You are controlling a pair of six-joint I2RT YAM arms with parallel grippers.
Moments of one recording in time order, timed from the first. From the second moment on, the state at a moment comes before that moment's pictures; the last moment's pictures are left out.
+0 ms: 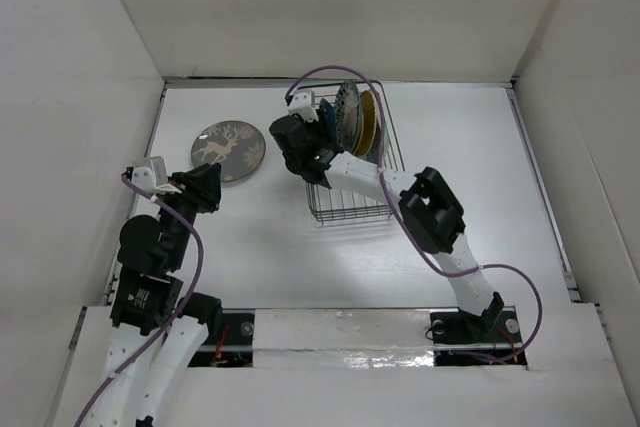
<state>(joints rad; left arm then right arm) -0.27 0.37 0.73 -0.25 -0.10 -0.40 0.90 2.28 1.91 -0.08 1.11 0.08</state>
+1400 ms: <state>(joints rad) 0.18 1.27 0.54 0.12 0.04 -0.94 0.92 1.25 0.95 0.26 0.34 0.39</state>
